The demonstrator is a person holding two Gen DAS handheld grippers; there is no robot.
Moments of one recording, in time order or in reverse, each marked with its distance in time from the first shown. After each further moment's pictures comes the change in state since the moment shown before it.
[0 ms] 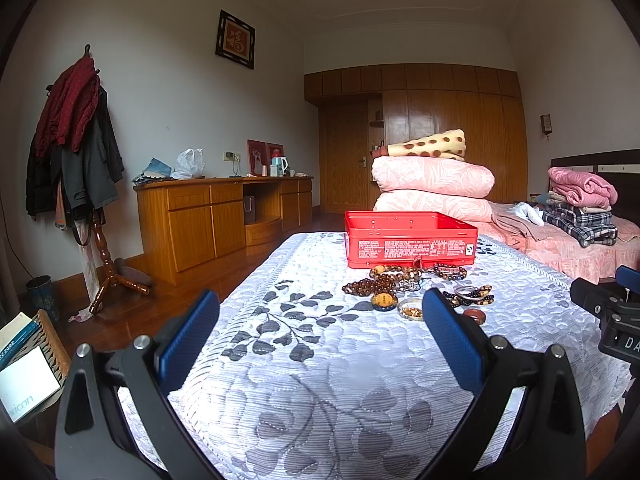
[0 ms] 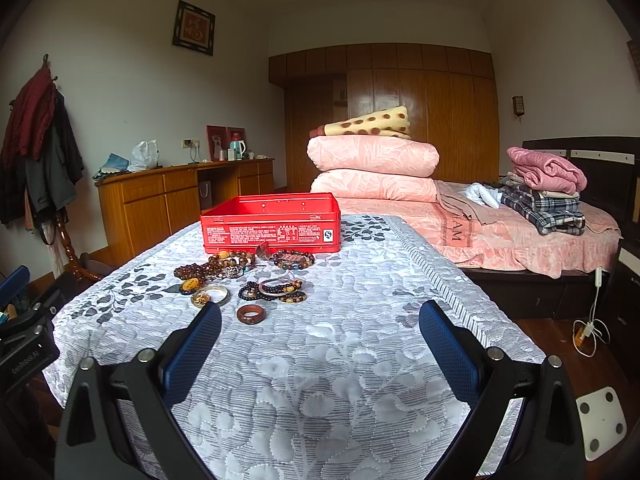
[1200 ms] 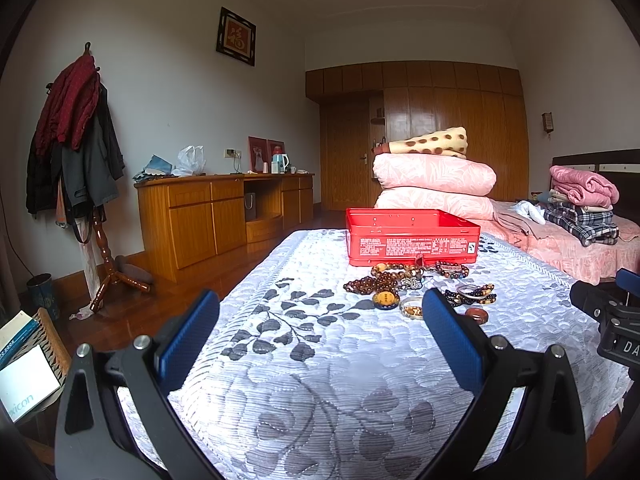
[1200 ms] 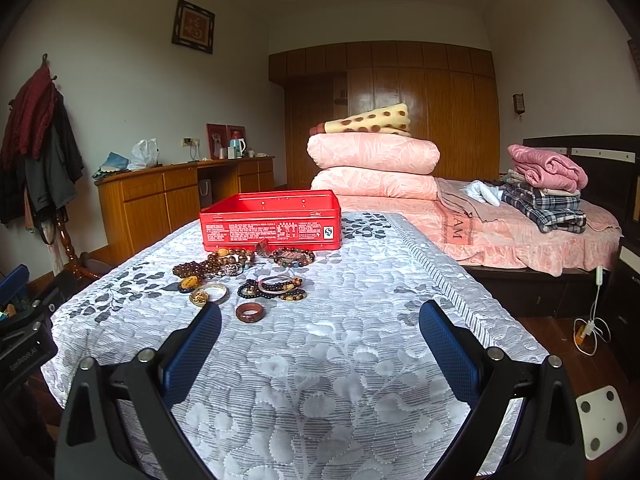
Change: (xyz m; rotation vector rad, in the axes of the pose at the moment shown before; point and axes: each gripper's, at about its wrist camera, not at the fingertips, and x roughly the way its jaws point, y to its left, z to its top) left arm 0.001 0.005 -0.001 -0.006 0.006 0.002; right arm 0.003 0.000 -0.002 0.002 0.005 0.001
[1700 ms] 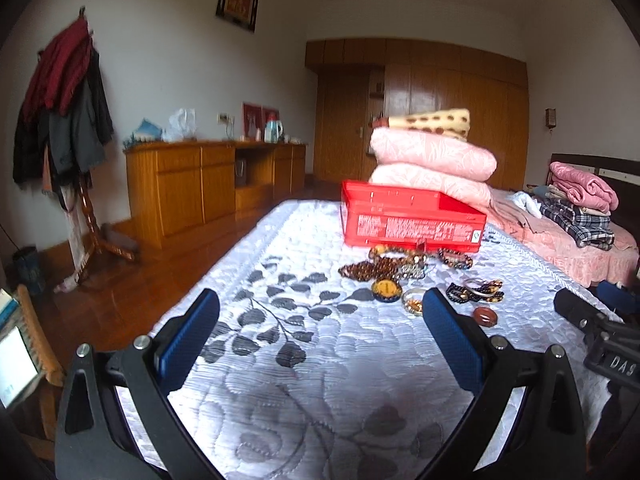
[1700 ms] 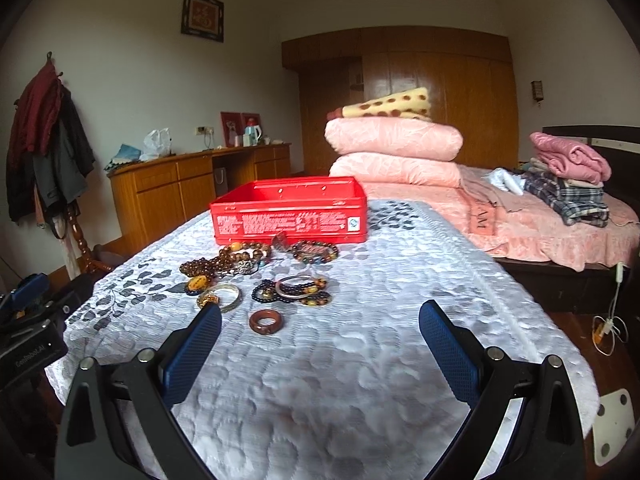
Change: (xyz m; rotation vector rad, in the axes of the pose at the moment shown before) left arm 0.050 0.010 0.003 -0.071 0.150 -0.041; right arm 0.048 0.013 0.008 -0.001 0.070 0.080
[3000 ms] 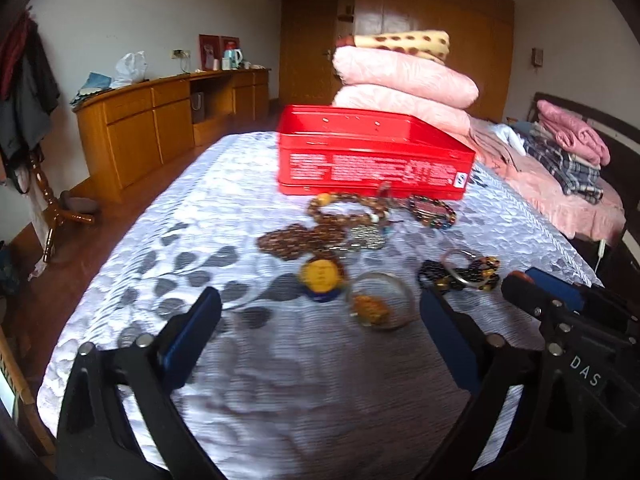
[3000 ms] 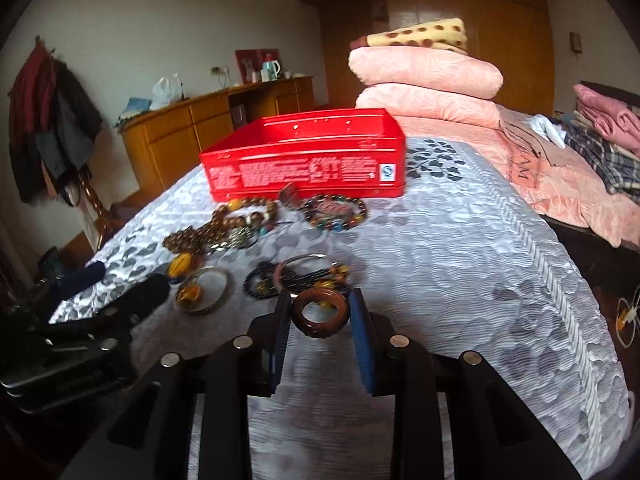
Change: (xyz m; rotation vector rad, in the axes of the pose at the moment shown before) left arm 0.099 -0.068 0.021 0.073 0.296 -0.109; right arm 0.082 -0.013 0.023 0.014 0.263 0.099
